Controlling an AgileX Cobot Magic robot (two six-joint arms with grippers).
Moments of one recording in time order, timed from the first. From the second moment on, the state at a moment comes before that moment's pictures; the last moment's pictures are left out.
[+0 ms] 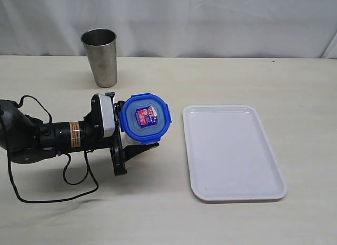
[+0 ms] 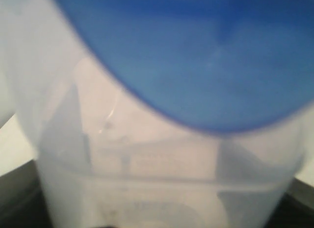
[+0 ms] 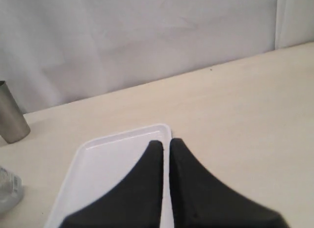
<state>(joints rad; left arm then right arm) -0.27 2.23 -0.86 1.04 -1.20 0.18 0.04 0.01 0.00 -0.11 0.26 0.36</state>
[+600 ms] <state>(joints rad) -0.27 2.23 -0.86 1.04 -1.20 0.18 0.04 0.01 0.00 -0.11 0.36 0.36</state>
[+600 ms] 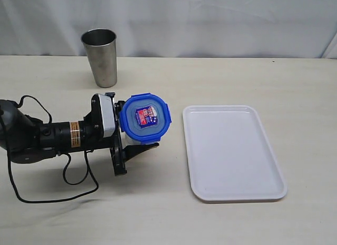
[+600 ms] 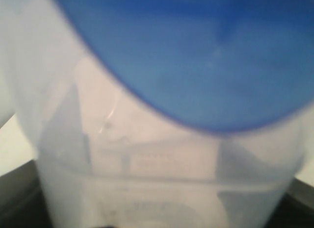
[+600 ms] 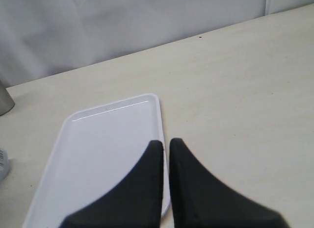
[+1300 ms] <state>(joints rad) -0.27 2.23 -0.86 1.04 -1.20 0.18 0.04 0.01 0.00 -0.07 0.36 0.17</state>
